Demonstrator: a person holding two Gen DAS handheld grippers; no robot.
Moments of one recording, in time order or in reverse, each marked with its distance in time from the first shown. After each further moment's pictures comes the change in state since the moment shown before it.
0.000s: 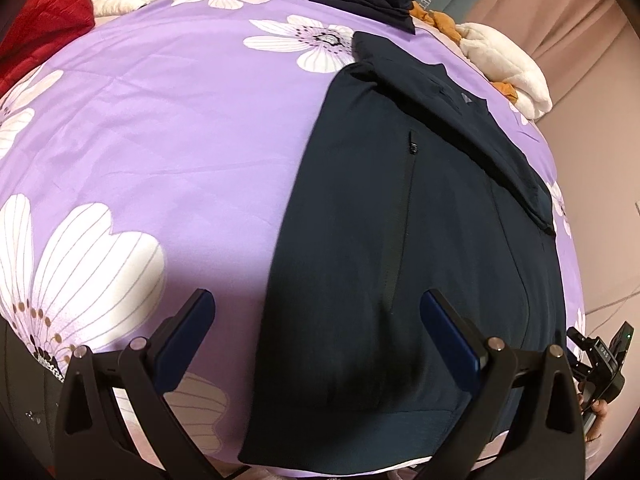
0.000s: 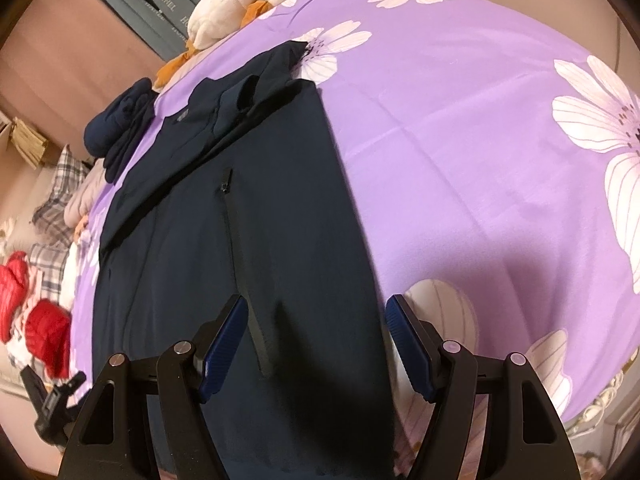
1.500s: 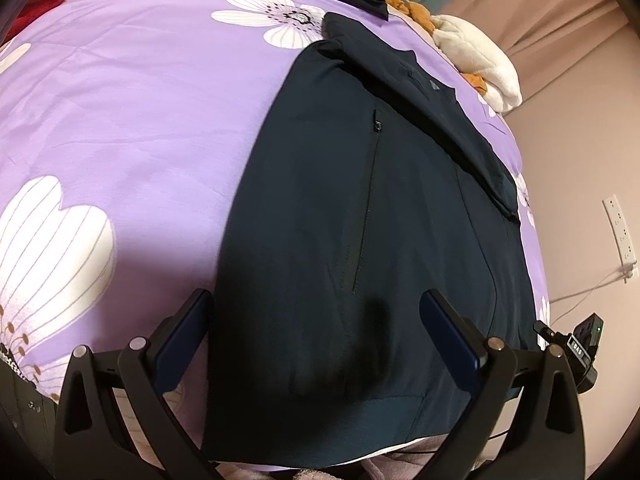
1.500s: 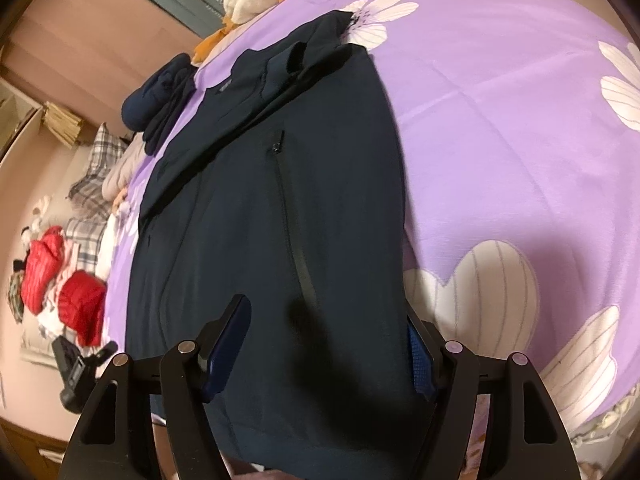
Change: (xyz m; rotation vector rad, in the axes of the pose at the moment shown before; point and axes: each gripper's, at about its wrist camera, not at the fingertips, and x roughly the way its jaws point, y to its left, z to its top) left arm 0.012 -0.008 -0.007 -0.001 0.068 -0.165; right arm 0.012 0.020 -0.007 -0.043 0.099 0.160
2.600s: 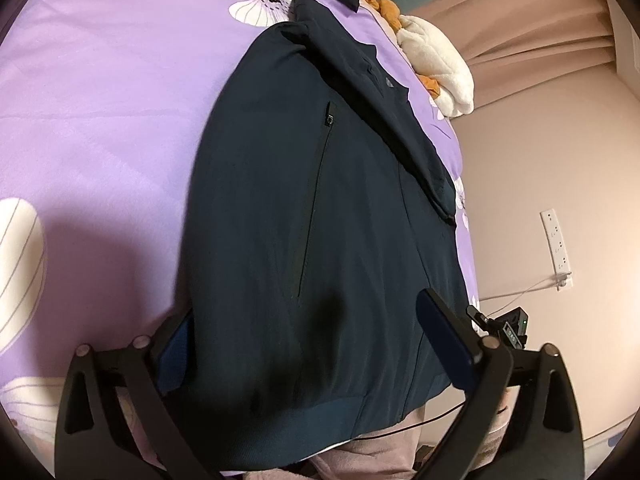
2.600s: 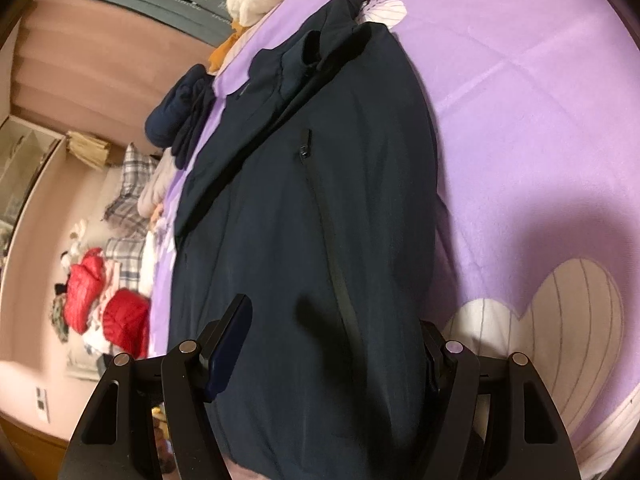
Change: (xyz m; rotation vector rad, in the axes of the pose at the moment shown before) left arm 0.003 0.007 0.004 -0.083 0.072 -0.282; right arm 0.022 -0.006 0.010 0.092 0.030 0.200
